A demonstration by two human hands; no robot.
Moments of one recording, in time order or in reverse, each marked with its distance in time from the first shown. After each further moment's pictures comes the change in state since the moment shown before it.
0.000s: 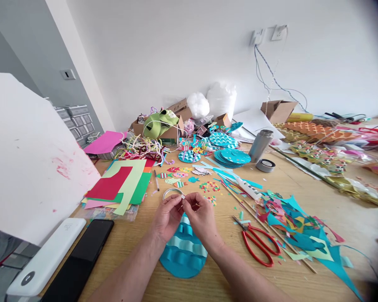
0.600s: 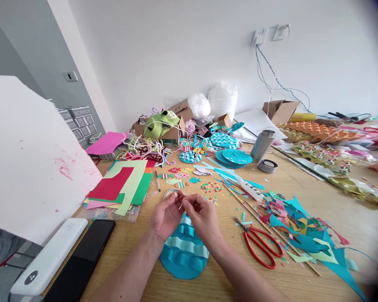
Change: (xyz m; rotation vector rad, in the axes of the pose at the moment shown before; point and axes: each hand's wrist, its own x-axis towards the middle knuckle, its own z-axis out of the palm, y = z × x) left_hand -0.001 0.010 -0.003 -0.176 -0.009 -0.093; right_hand -0.001 -0.002 -0.005 0.106 -0.061 0.011
